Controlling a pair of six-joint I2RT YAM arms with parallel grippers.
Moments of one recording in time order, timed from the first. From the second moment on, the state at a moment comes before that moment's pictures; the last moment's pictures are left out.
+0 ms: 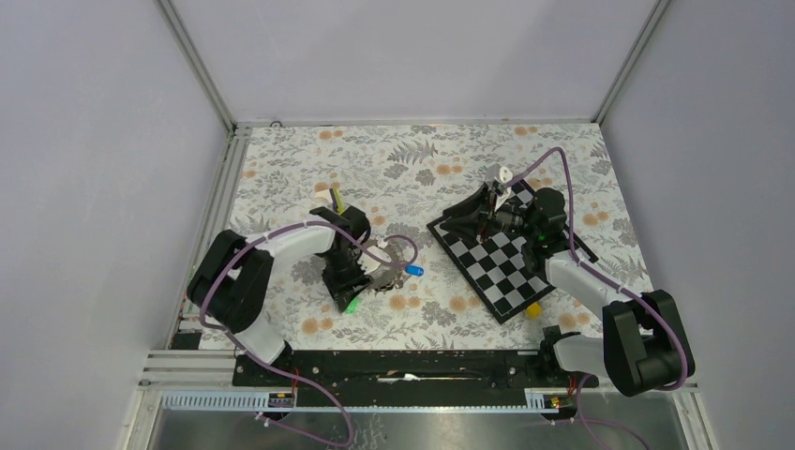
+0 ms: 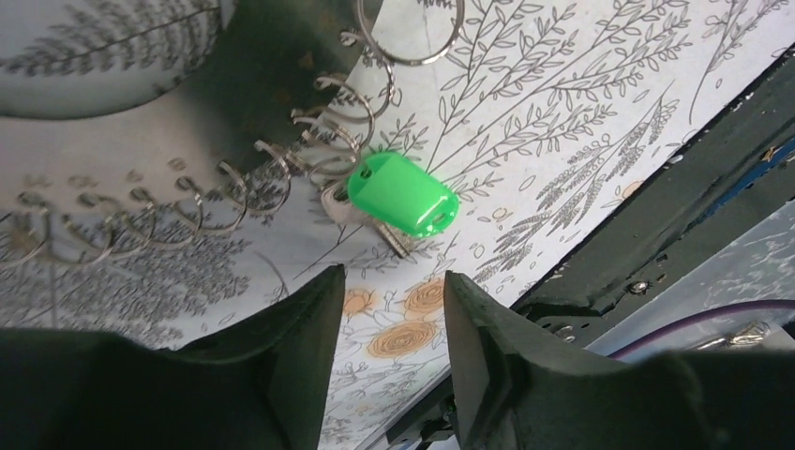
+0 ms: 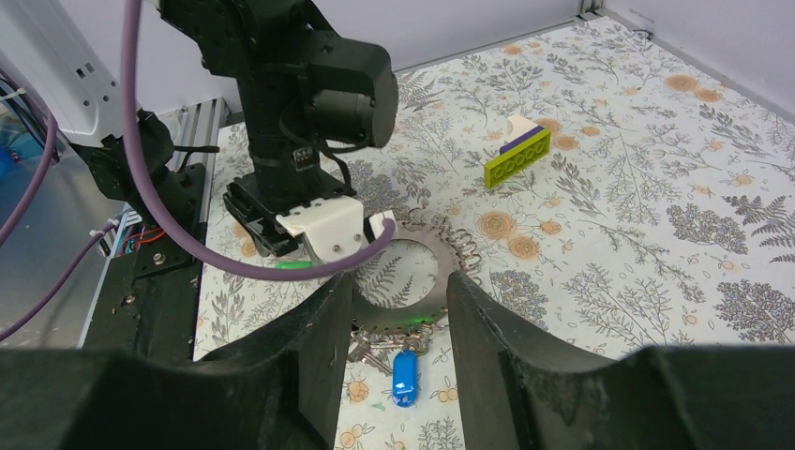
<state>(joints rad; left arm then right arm) -0.56 1.66 0.95 -1.00 0.29 0.50 0.28 1.26 0.57 0.76 -1.04 0.21</state>
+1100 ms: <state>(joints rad) -0.56 1.85 1.20 -0.66 0.21 0.44 0.25 1.22 0.57 0.74 -1.04 0.18</state>
